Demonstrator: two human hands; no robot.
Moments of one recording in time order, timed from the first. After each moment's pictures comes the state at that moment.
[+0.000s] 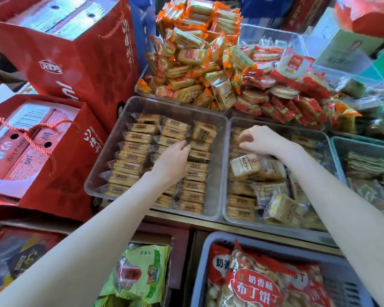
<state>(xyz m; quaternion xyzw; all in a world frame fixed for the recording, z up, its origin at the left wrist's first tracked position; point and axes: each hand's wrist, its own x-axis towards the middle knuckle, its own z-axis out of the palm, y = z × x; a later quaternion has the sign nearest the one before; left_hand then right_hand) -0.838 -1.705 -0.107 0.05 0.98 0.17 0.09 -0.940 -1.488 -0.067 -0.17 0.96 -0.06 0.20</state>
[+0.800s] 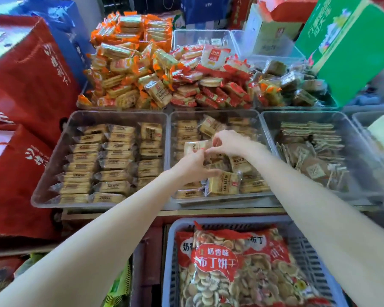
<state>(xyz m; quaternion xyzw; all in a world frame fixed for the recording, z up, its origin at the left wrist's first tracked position) -0.824 -1.536 -0.075 0.11 0.92 0.28 0.25 -0.887 -1.390 -0.070 -0.11 0.96 -0.16 0.20</state>
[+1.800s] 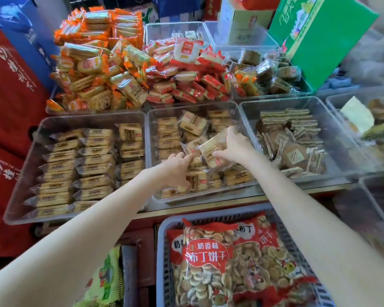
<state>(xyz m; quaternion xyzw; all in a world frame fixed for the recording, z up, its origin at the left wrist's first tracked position) -0.834 -1.533 -0.093 0.22 0.93 0.07 0.28 -0.842 -1.355 -0.068 0.09 0.96 -0.17 0.18</state>
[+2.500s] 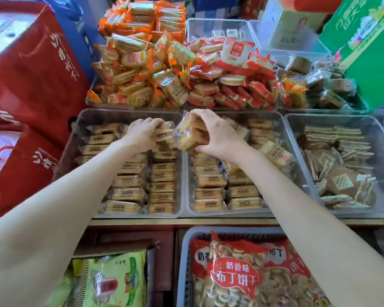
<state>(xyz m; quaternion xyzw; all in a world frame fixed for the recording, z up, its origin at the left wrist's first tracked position) -0.924 -1.693 -0.093 0.08 0.99 0.09 0.11 -0.889 -1.474 -0.045 -0.23 0.93 -0.27 0.05</state>
